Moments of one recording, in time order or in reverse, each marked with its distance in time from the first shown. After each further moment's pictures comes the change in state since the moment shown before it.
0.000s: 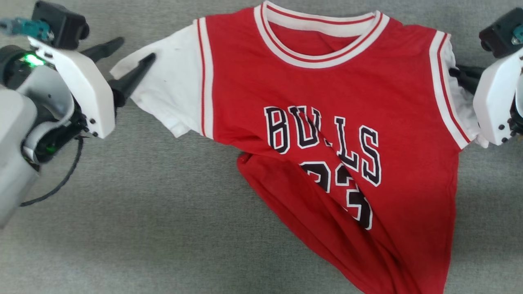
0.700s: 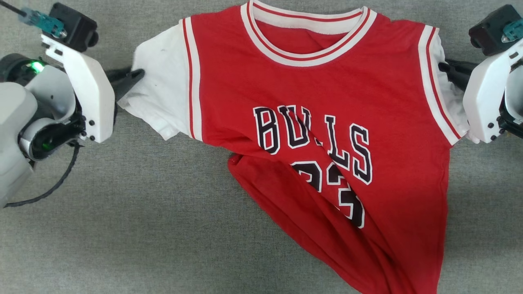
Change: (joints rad) left arm -0.212 0.076 -0.379 0.056 -0.270 0.003 0.111; right arm -0.038 0.022 0.044 -0.007 -0.003 -0.002 -0.045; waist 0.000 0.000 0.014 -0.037
